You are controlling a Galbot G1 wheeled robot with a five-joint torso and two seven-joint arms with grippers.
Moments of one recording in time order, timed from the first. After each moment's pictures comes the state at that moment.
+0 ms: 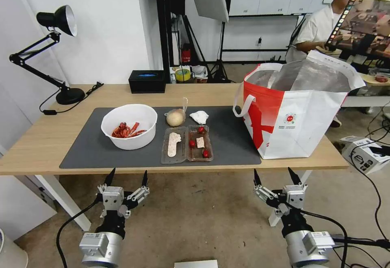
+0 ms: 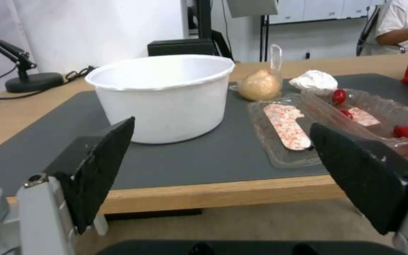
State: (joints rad) left arm 1.80 -1.50 -0.55 -2.30 0.00 0.00 0.00; right arm -1.80 1.50 0.55 2.30 0.00 0.00 0.00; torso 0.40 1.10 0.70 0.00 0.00
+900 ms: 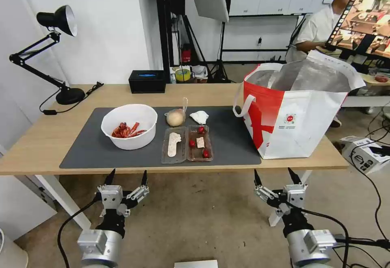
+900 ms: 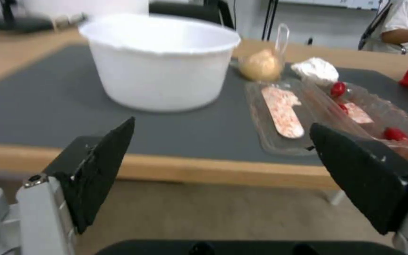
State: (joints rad) left arm 1.78 -1.43 -0.51 -2.36 -0.21 0.20 -0.12; right arm -1.78 1.40 0.59 2.35 0.08 -0.16 0.00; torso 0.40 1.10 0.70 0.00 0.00
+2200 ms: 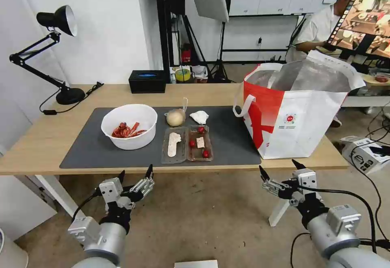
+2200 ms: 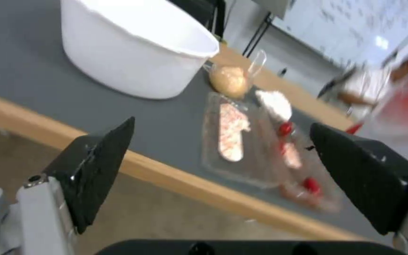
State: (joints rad) left arm 1.72 -1.41 -0.44 -2.42 -0.59 0.23 -0.28; right arm -1.75 1.25 0.67 2.47 0.22 -0.41 -0.01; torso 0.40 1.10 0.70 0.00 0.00
